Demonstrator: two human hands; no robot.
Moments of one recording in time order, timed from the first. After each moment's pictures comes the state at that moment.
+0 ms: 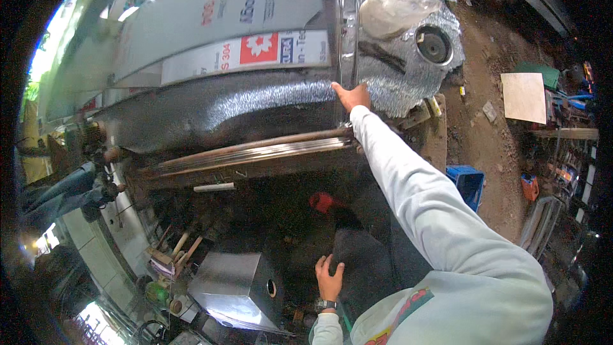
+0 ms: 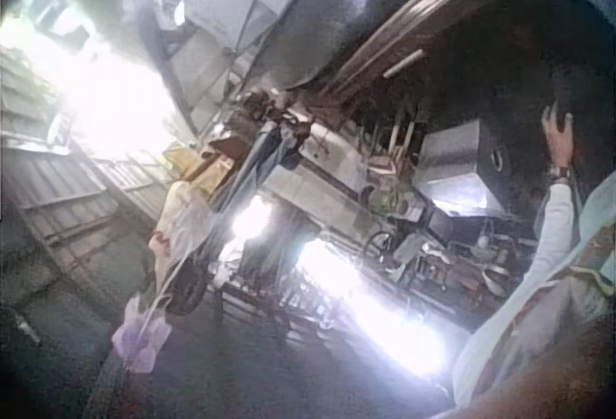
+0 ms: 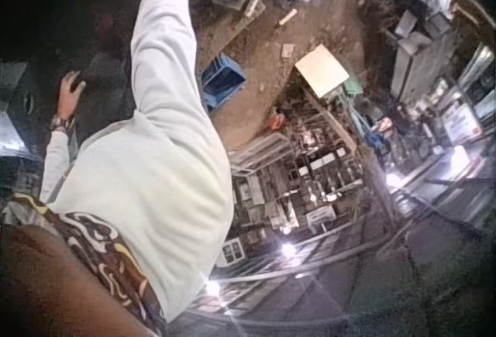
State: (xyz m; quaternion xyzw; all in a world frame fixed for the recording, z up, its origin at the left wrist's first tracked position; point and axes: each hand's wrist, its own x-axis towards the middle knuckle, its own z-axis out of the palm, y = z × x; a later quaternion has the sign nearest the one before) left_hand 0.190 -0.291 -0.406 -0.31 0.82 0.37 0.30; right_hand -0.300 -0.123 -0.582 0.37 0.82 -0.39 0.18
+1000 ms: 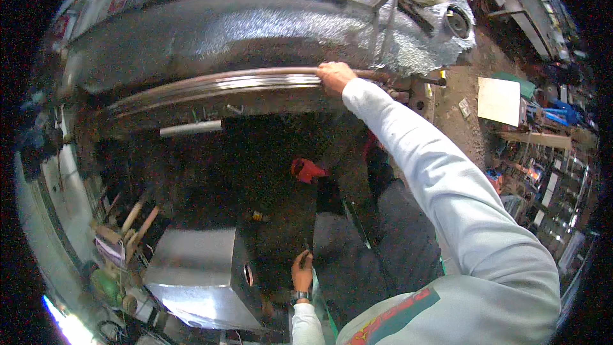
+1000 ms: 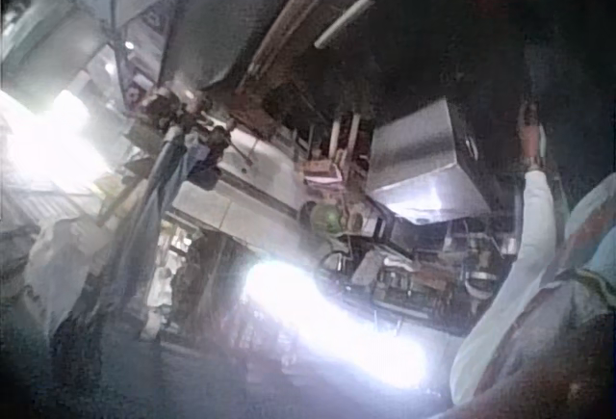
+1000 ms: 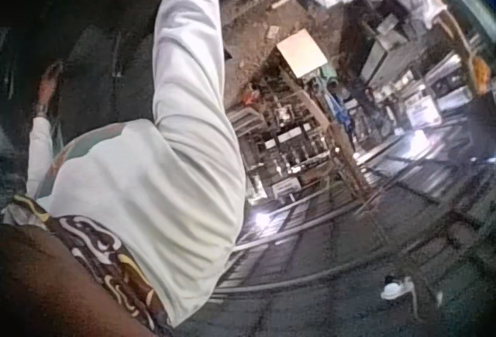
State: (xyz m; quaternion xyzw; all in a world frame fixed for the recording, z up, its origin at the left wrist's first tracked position) left_hand 0.357 -0.451 -0.500 -0.43 0.69 0.49 0.32; right_hand -0.200 -0.261 -0.629 -0.29 0.93 -0.03 0.23
